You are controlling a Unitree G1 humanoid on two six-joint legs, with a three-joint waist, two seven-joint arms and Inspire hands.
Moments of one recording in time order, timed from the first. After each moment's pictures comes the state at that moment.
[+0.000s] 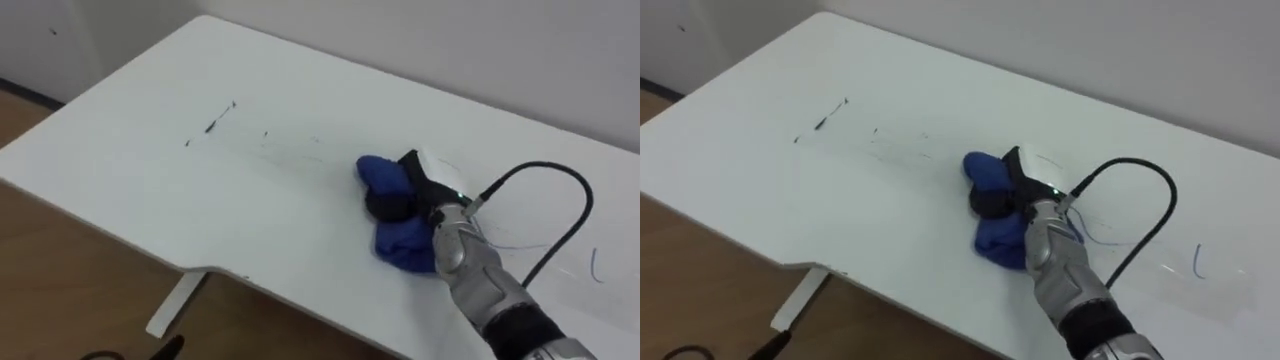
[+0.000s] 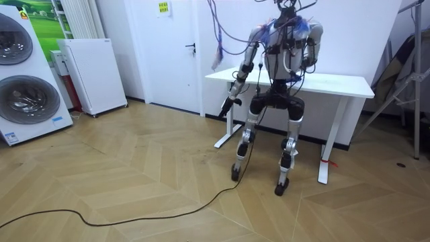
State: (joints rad) left arm 0.04 0.29 0.03 1.03 0.62 0.29 -0.01; right arm -0.38 -0.23 0.37 0.62 -0.60 0.17 -0.19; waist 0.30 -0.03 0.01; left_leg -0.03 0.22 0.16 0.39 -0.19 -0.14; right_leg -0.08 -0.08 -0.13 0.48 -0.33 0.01
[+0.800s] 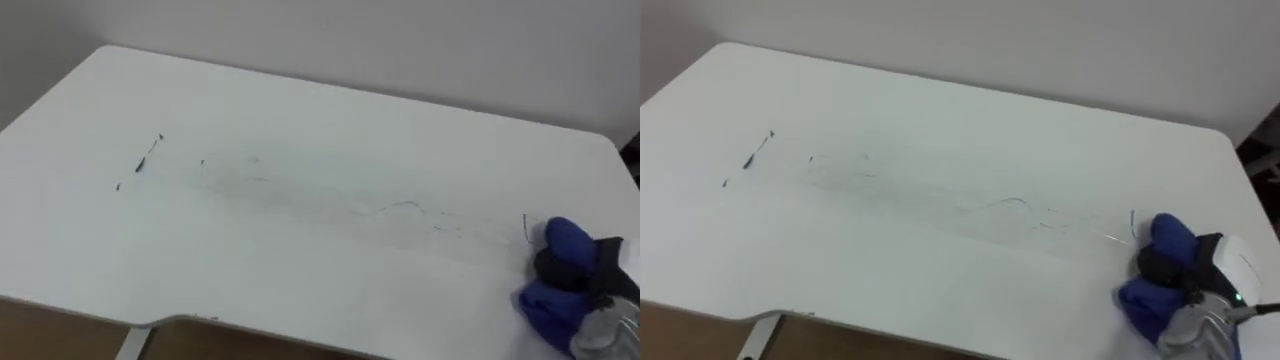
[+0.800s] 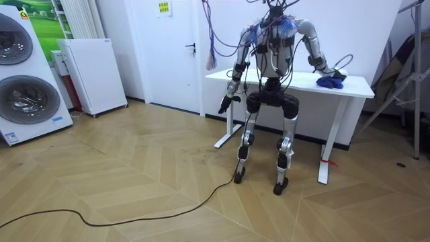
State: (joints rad) left arm 0.14 0.30 0.10 0.97 0.58 0.27 0.03; right arm -0.14 -0.41 0.12 0.56 -0.57 0.25 -0.29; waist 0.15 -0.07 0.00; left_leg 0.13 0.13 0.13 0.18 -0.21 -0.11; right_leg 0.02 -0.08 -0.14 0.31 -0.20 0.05
